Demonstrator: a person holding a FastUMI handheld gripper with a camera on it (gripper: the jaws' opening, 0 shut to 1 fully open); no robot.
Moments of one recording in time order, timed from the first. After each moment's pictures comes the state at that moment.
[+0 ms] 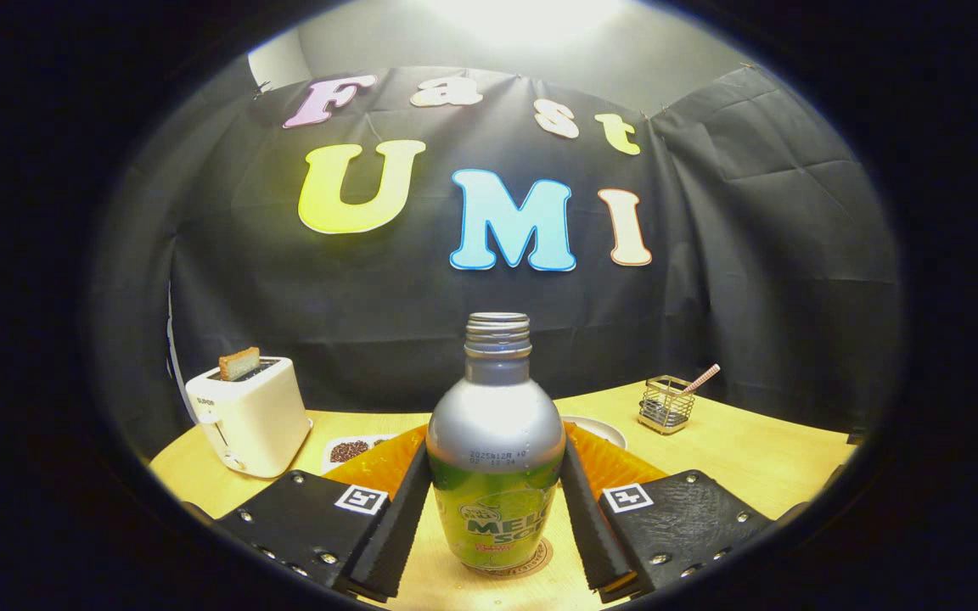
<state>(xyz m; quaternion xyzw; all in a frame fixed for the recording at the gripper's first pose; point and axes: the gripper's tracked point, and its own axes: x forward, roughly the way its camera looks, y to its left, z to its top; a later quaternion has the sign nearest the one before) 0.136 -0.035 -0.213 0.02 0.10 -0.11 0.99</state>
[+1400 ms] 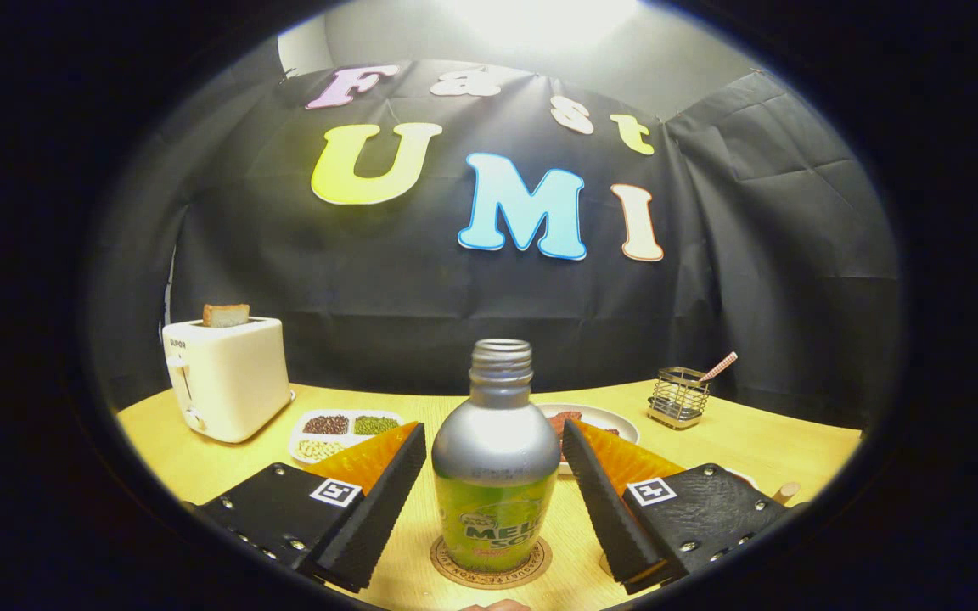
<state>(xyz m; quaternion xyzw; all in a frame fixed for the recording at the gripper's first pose) 0.153 -0.047 -0.271 0.00 0.08 -0.09 0.99</state>
